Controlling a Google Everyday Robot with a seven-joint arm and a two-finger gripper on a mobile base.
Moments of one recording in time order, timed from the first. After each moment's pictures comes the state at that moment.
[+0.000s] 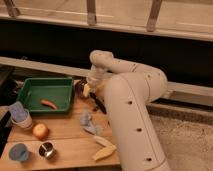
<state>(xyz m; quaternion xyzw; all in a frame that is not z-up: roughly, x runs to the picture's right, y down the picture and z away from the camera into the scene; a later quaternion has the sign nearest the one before) -0.069 0.025 0.904 -0.44 0.05 0.46 0.77</state>
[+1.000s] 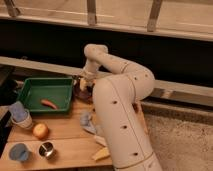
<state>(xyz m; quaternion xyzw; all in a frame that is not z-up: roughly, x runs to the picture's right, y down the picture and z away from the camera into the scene) -0.116 -0.018 0.917 -0.42 0.02 0.43 0.80</state>
